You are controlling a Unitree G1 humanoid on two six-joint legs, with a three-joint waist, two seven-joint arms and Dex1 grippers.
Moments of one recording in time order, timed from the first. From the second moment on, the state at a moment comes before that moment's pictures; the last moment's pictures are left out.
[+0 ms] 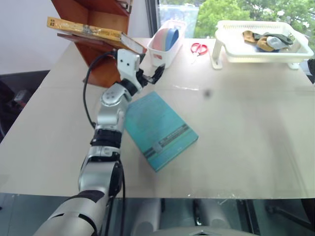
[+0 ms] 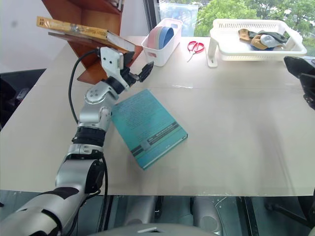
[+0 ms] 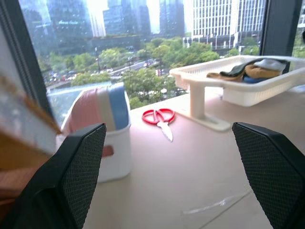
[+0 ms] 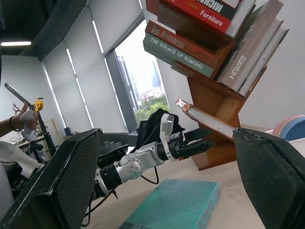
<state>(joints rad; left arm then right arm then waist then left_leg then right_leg) -0.89 0.28 0.09 0.55 -0.21 -0.07 -0.57 -0.46 -0.92 -0.62 0.17 1.13 0.83 1.39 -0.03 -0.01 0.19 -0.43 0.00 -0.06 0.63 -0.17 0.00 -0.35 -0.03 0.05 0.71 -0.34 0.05</state>
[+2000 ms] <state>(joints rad) -0.03 0.67 0.42 -0.35 -0.70 0.78 -0.62 -0.26 -0.85 -0.40 0.12 0.84 0.61 1.39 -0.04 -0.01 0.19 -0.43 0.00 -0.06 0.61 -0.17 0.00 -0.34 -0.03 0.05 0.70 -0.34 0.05</state>
